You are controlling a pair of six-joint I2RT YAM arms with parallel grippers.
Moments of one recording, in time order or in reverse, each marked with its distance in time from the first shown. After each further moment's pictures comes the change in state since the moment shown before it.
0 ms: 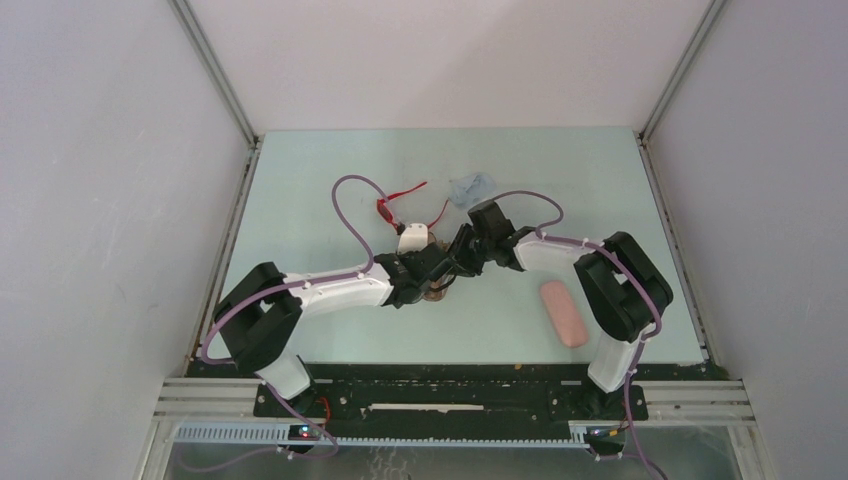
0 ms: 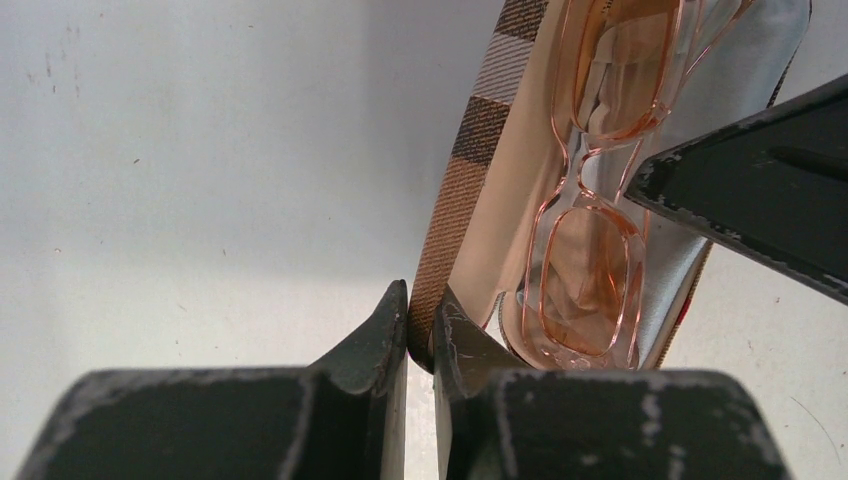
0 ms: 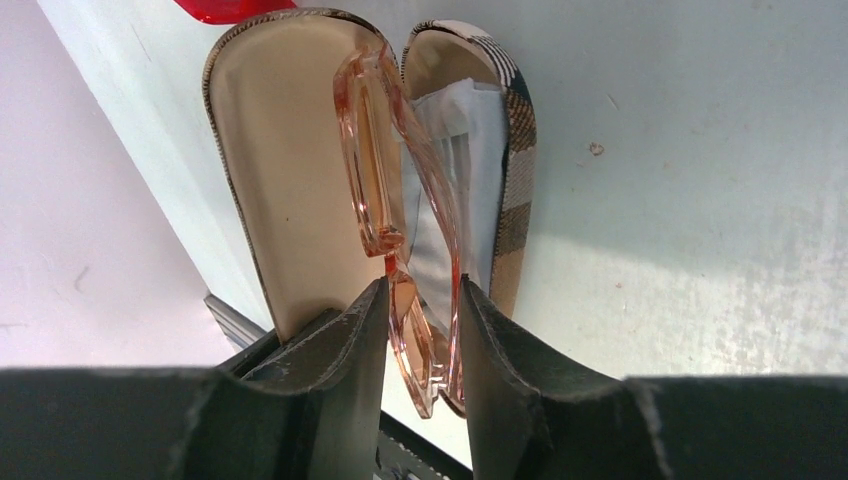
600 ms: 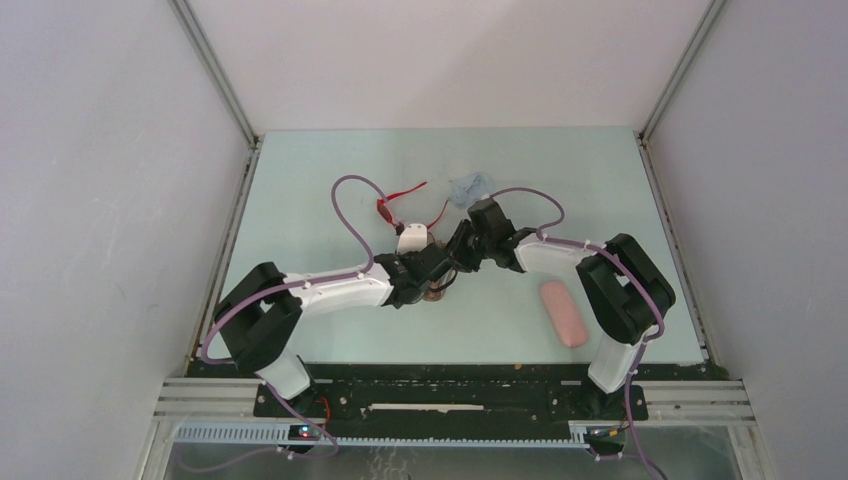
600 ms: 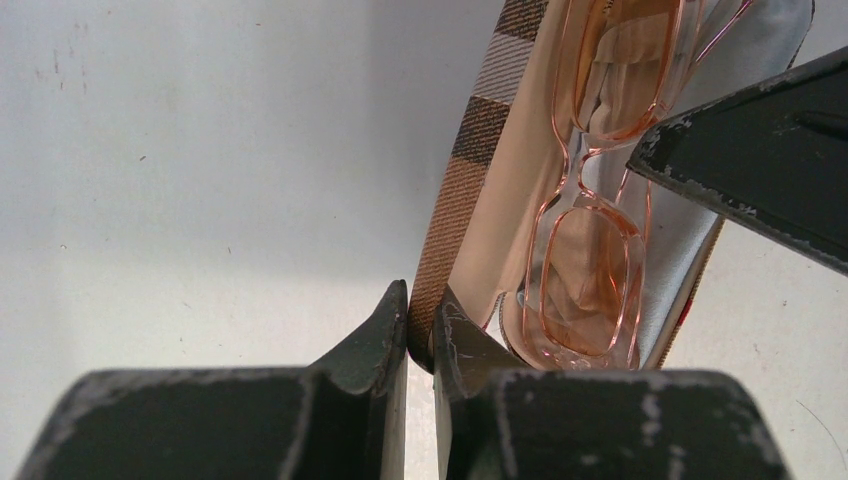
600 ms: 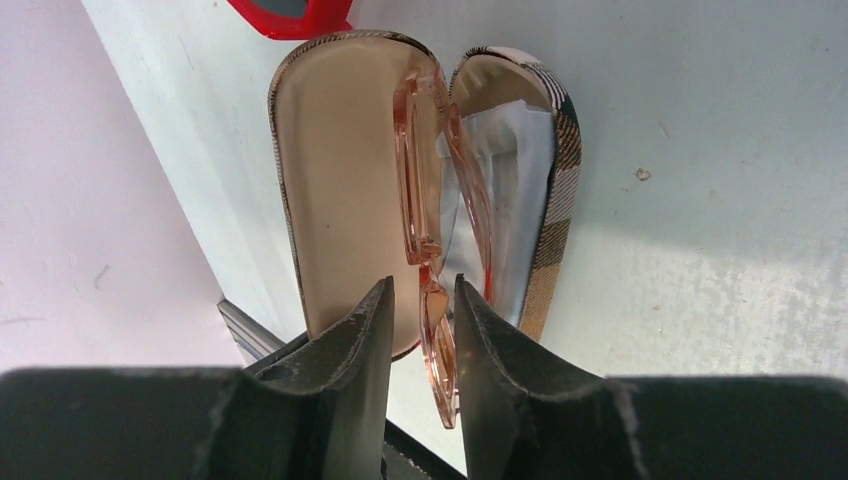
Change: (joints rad) left arm 0.000 0.000 0.000 -0.008 -0.007 -0.008; right arm 0.015 -0.008 -0.004 0.064 0.020 -0.002
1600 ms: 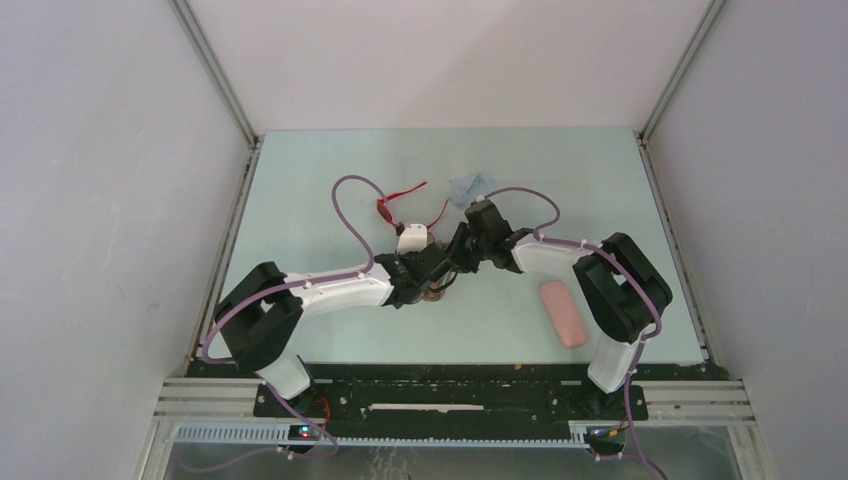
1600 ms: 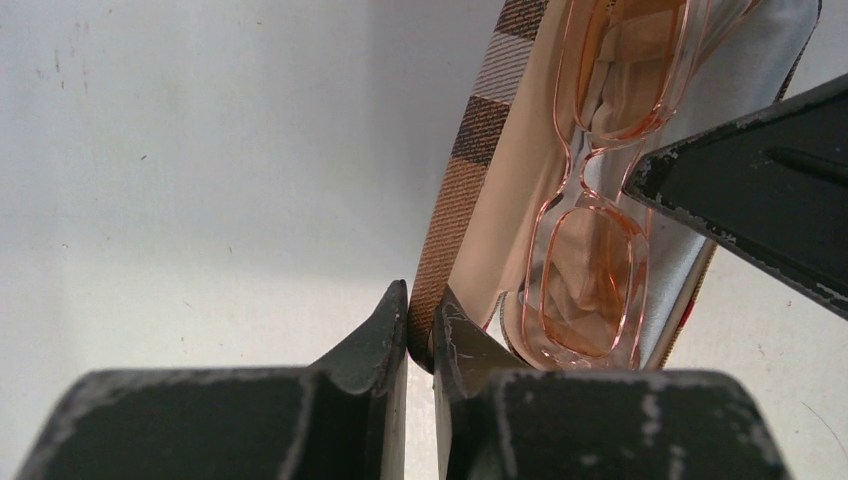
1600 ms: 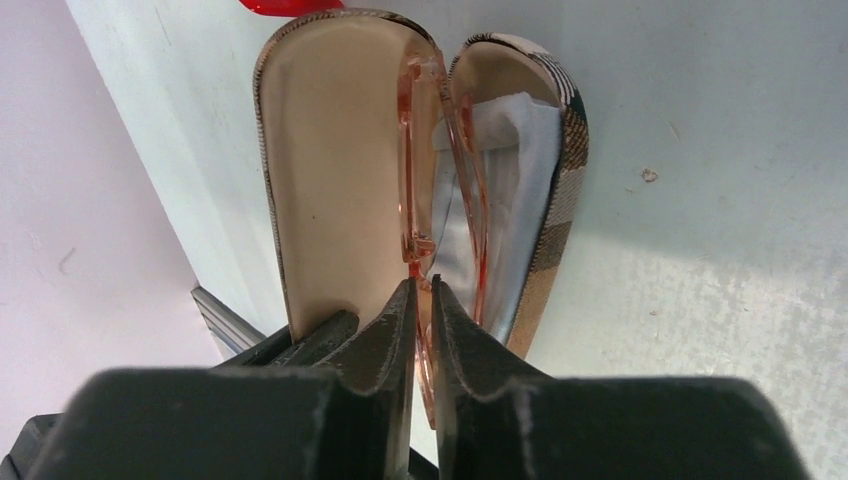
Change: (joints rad) left arm 0.000 0.004 0.002 -0.004 0.000 0.000; right arm 0.014 0.015 0.008 -0.008 -0.010 -0.052
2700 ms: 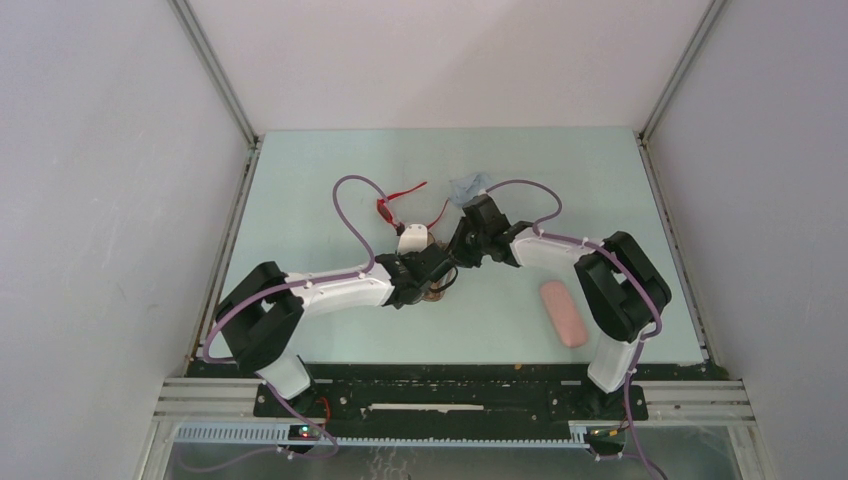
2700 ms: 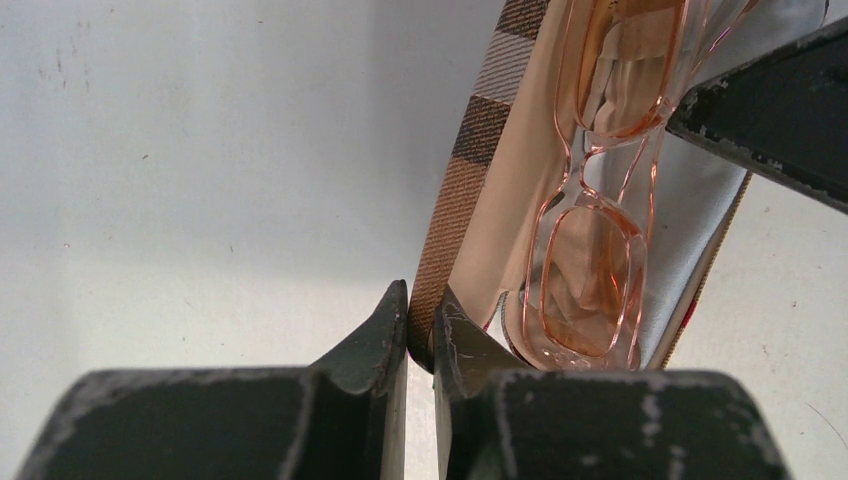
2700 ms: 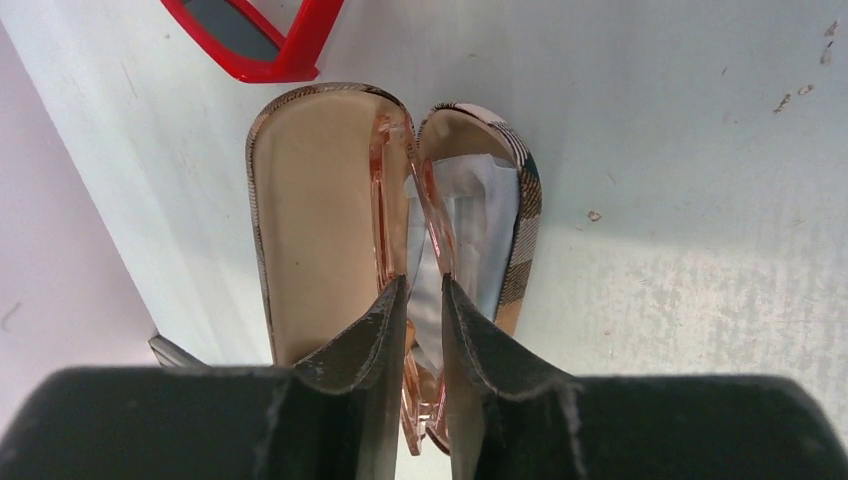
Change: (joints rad) left arm -0.002 0.003 0.000 -0.002 -0.005 0.000; right arm -0.001 0.011 0.073 -0.103 0.115 -0.048
